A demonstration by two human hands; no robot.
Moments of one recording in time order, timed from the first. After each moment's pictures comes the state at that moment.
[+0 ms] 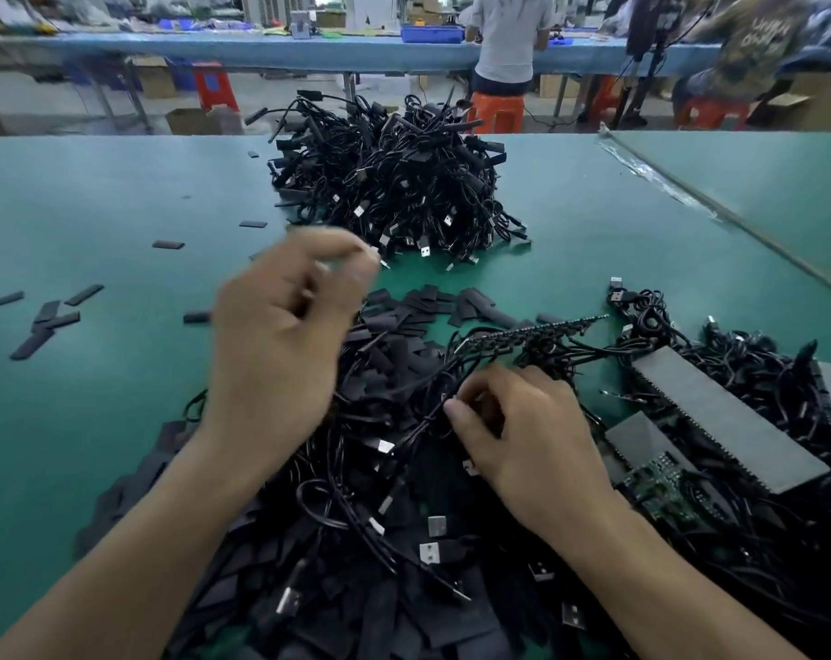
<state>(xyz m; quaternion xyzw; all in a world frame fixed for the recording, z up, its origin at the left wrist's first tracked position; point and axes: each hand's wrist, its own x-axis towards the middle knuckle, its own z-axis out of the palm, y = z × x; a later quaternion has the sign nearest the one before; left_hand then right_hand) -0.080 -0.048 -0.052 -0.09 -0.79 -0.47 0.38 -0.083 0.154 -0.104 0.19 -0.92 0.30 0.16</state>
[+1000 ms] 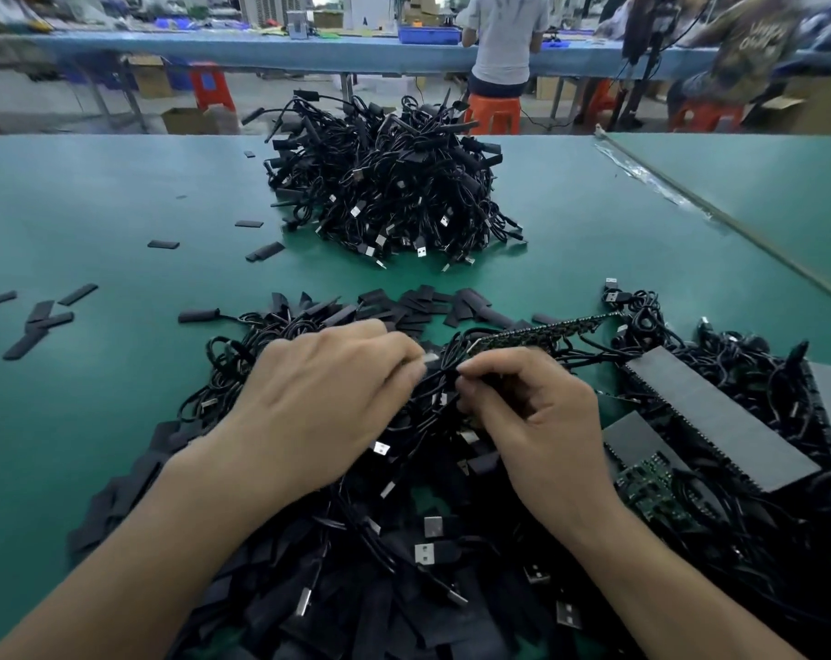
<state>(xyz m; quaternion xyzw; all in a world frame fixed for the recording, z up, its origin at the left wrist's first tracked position) -0.064 -0.030 -0.048 -0.13 -0.97 -0.12 0.15 -0.088 0.156 -0.111 0.20 -0.75 0.61 0.15</state>
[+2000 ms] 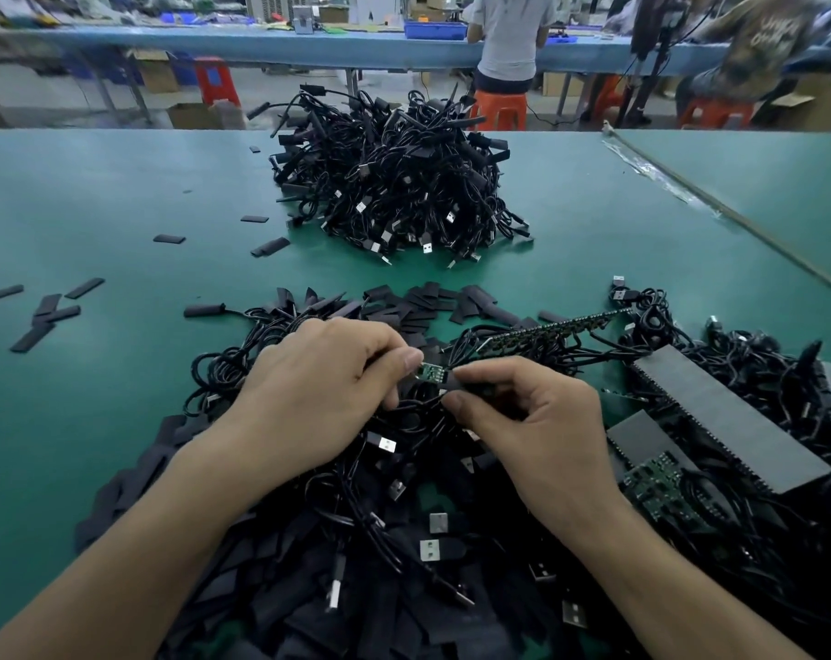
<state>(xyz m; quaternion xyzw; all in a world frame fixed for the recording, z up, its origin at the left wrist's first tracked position) -0.069 -0.036 -0.050 -0.05 -0.96 -0.26 0.09 -0.086 0.154 -0.110 0.19 -0.77 0.60 0.12</state>
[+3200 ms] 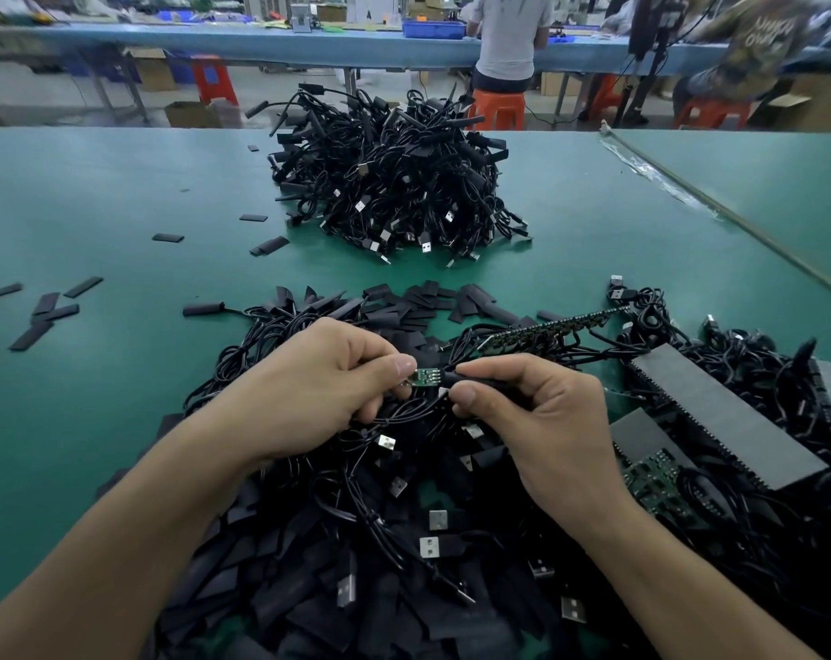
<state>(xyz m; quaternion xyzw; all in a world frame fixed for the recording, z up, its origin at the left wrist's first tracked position) -0.073 -0.045 -0.048 -0.05 -0.87 -0.48 -0.07 -0.082 0.154 -0.099 0.17 -0.69 0.71 0.06</state>
